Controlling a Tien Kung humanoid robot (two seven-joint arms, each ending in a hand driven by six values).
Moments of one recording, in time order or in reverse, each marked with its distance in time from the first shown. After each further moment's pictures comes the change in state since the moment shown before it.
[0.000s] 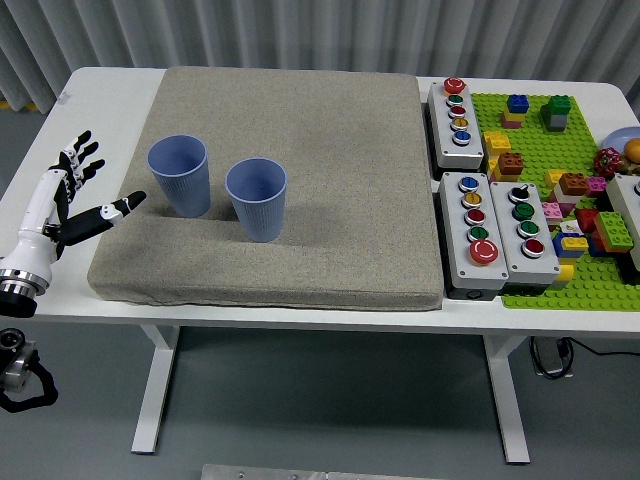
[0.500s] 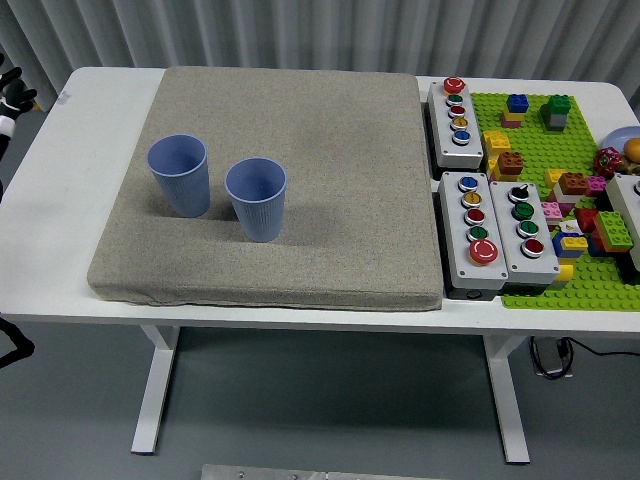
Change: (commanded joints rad) left arm -0.009 0.028 -0.107 -0.103 -0.055 0.024 -0.008; right arm -0.003 -0.001 -0.002 0.001 -0.002 -0.001 0.001
